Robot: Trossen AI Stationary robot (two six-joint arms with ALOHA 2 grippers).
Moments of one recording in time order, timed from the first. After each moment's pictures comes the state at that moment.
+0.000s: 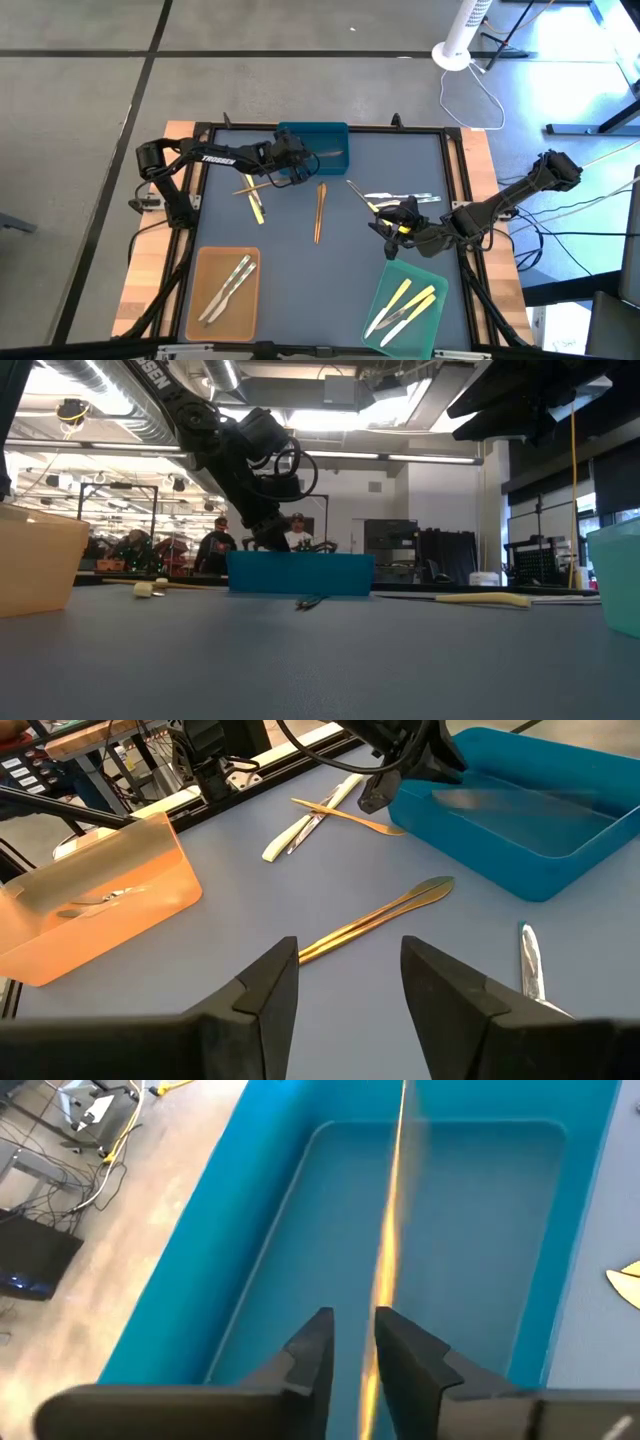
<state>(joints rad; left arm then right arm) 0.42 1.71 0.91 0.07 -0.38 0.29 0.51 1.13 0.71 -0.19 0.77 0.75</state>
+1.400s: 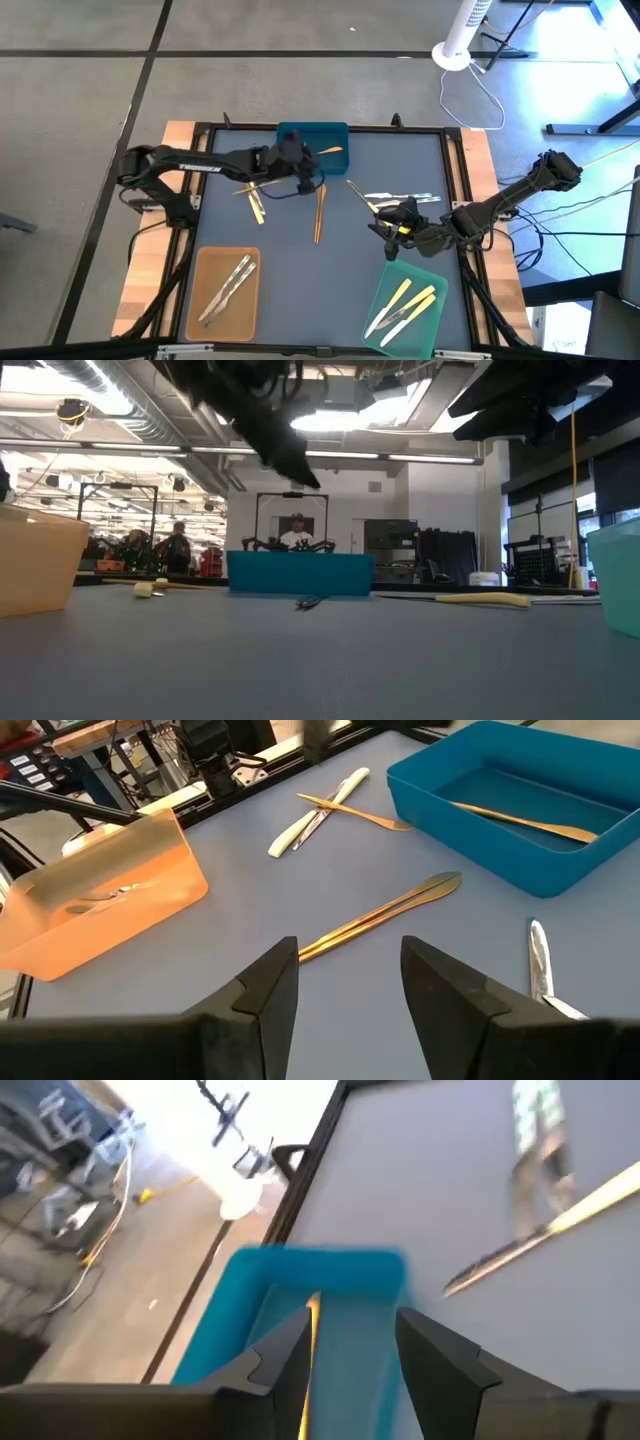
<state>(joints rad) 0.21 1.54 1.04 -0.06 -0.38 0.26 0.51 1.13 0.71 -0.18 0.75 0.76</state>
